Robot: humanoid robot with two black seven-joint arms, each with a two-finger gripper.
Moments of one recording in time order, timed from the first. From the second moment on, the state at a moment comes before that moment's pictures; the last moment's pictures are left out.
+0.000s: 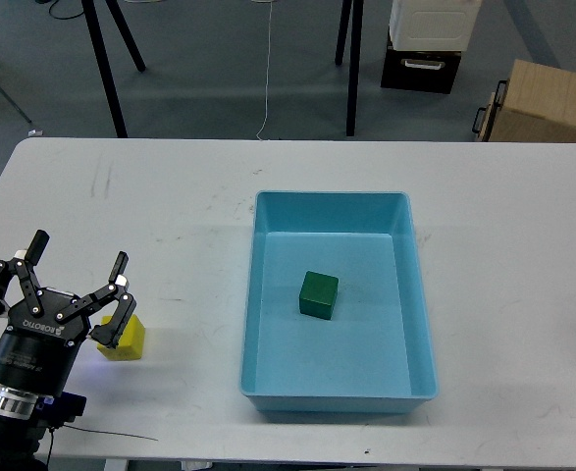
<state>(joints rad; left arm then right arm) 0.36 0.00 -1.53 -1.70 -0.12 -0.49 0.23 -0.34 -0.32 1.91 1.57 0.49 0.49 -0.27</state>
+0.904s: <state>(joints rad) 0.23 0.00 -1.77 -1.64 -0.19 -0.49 0.20 -0.55 -0.13 1.88 1.66 0.45 0.43 -0.27</state>
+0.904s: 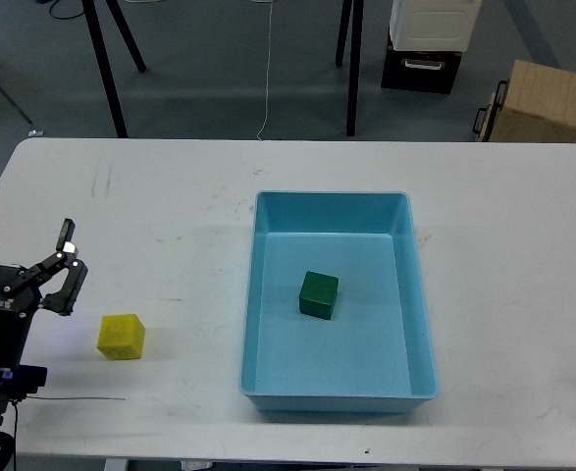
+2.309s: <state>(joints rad) -1.57 0.56 0.25 -1.32 0.13 -0.35 0.47 -0.54 -0.11 1.90 1.65 0.44 0.45 -0.27</state>
